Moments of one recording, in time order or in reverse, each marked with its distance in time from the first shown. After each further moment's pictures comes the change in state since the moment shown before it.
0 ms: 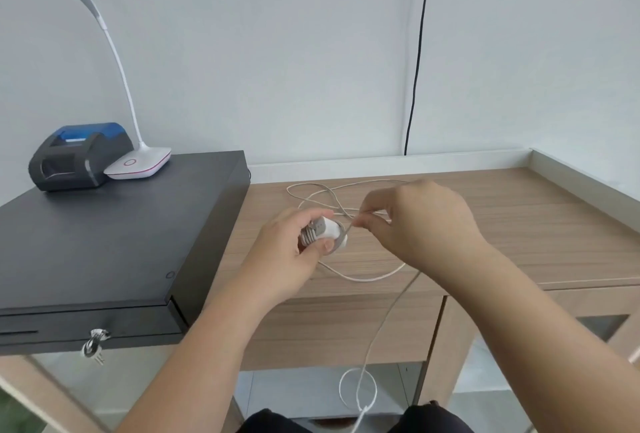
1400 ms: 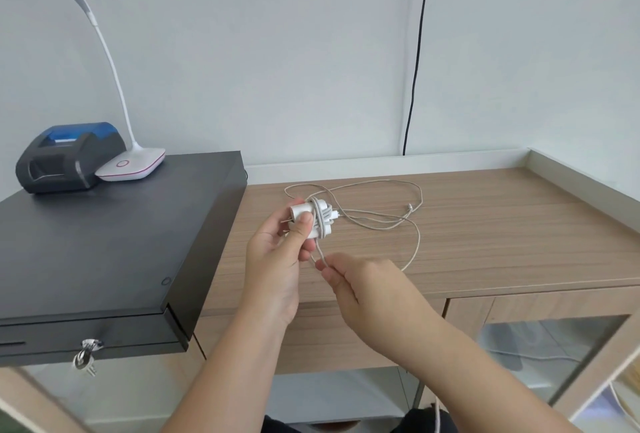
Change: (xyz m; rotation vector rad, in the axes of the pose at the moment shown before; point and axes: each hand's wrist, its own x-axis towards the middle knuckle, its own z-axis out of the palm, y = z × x) left_hand 0.000 0.003 0.025 -1.026 0.362 -0.319; right_hand -0.040 -0.032 0.068 0.458 -0.111 -0.104
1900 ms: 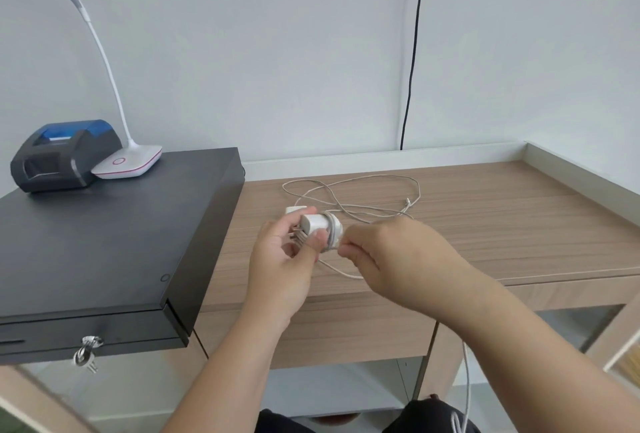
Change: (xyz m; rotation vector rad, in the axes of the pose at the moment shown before) left_hand -0.006 -0.011 -0.013 0.425 -0.108 0.150; right_hand 0.015 0.004 -0.047 -0.363 -0.082 -0.089
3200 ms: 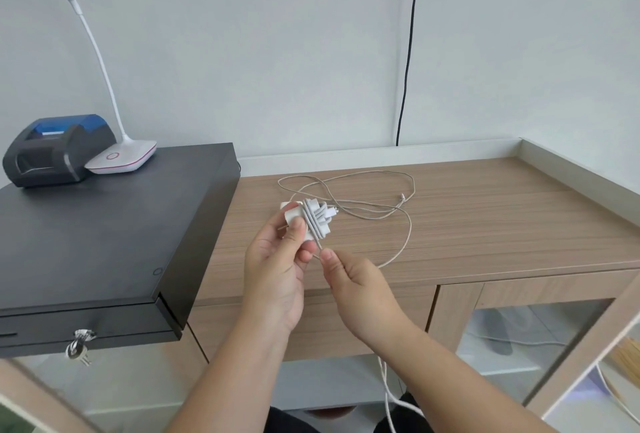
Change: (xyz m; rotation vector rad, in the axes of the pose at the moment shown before) left_hand -0.013 0.010 0.015 -0.640 0.084 -0.185; right_hand -0.010 -0.019 0.083 0.839 0.151 0.344
